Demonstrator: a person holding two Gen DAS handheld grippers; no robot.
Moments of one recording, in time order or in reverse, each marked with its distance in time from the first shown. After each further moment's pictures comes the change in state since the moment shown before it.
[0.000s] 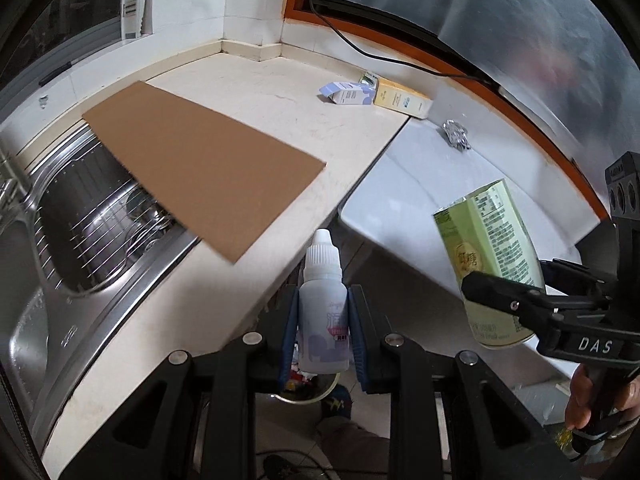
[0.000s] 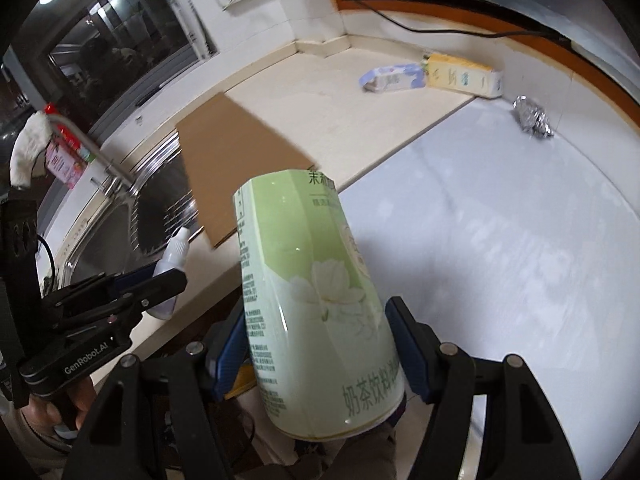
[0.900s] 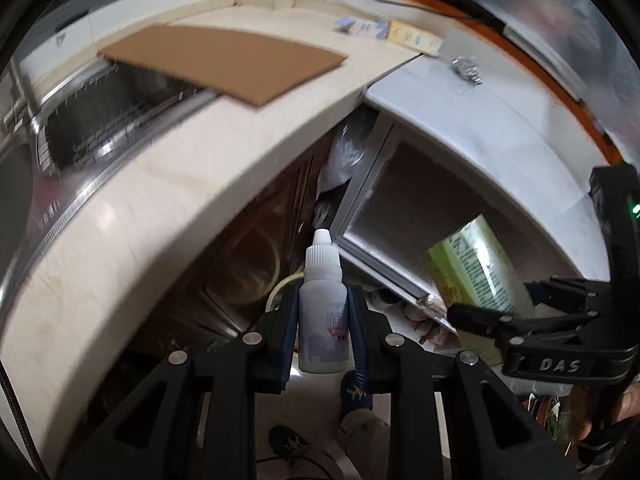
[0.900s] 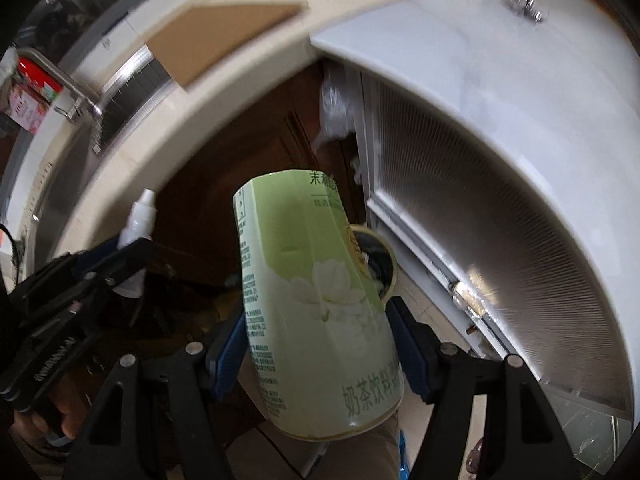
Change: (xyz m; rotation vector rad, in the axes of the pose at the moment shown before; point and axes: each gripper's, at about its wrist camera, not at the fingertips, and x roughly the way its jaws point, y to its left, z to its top) left arm 0.035 0.018 -0.122 -0.026 0.083 0.033; right arm 0.072 0.024 -0.124 0.064 0.236 -0.089
